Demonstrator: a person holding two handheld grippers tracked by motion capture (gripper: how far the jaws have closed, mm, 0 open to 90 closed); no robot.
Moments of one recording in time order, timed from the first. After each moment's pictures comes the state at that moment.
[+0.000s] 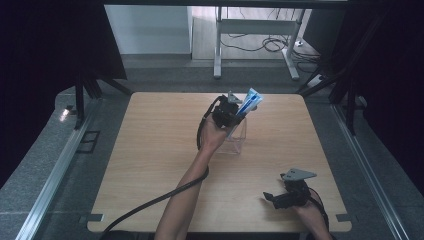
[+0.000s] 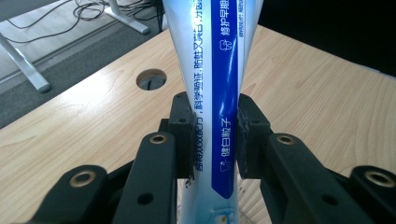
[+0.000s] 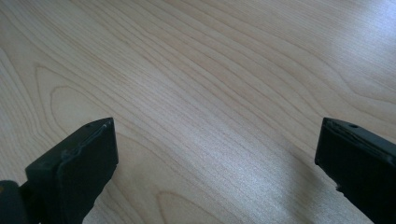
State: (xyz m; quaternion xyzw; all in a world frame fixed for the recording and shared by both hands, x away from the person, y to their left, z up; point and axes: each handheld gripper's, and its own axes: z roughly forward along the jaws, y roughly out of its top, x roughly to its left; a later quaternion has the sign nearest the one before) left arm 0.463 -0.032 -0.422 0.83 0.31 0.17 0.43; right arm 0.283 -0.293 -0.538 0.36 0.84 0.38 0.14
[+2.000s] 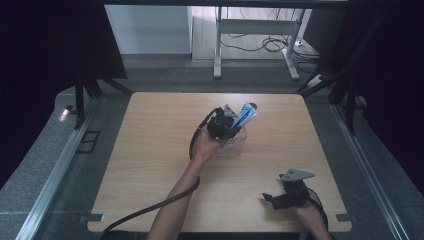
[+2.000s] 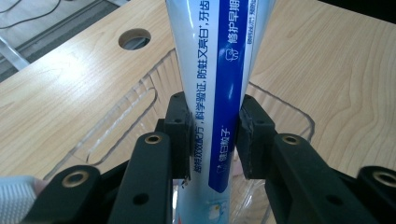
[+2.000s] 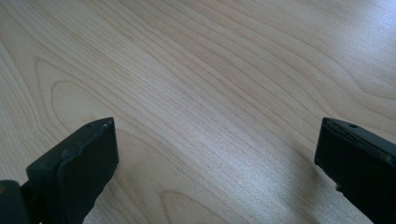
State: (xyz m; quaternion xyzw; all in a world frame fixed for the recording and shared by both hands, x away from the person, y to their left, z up) left arm 0.442 -0.018 -0.449 0.86 0.29 0.15 0.40; right arm 0.282 -0.290 -0.540 0.36 0.85 0.37 0.14
